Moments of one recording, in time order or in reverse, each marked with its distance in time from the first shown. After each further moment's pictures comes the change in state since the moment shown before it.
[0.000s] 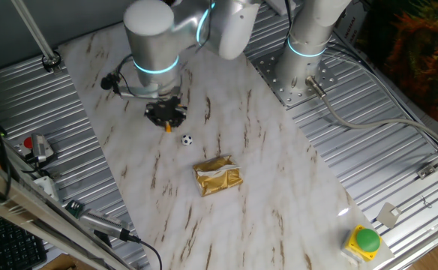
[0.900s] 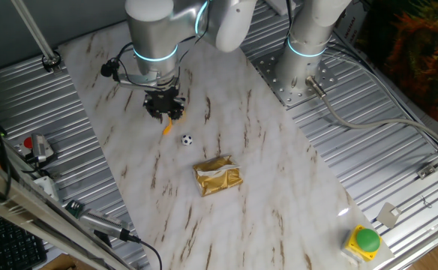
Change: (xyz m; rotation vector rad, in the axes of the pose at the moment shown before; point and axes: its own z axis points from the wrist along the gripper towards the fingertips) arm 0.011 -0.003 -0.004 -0.006 -0.013 -0.022
